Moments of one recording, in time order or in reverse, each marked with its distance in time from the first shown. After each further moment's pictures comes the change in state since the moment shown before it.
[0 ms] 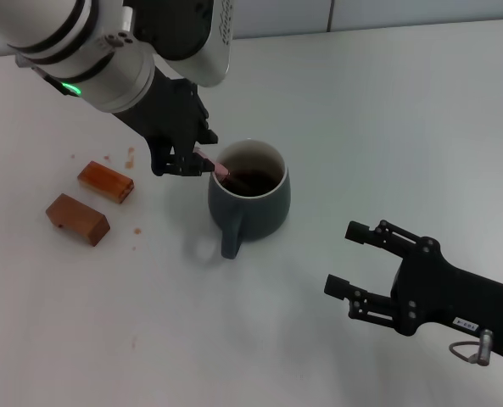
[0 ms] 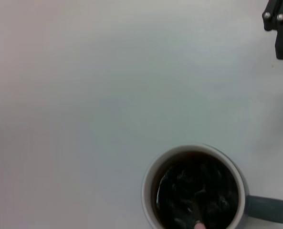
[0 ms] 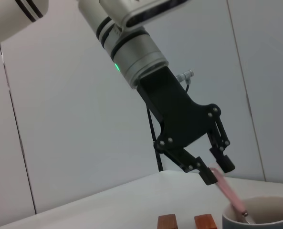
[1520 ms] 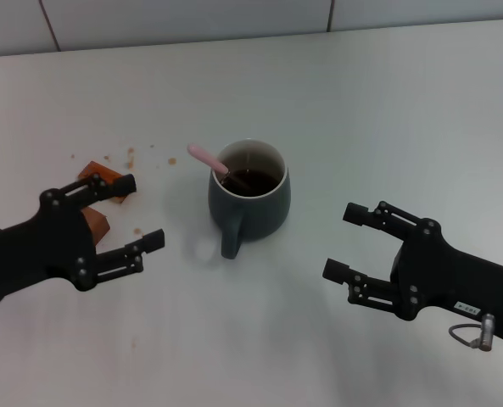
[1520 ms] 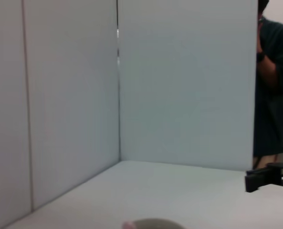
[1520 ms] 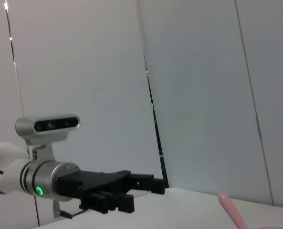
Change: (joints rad) left arm 0.523 0.012 -0.682 -0.774 -0.830 0.093 0.938; right arm 0.028 -0.002 0.009 -0.014 0.011 -0.041 -0.011
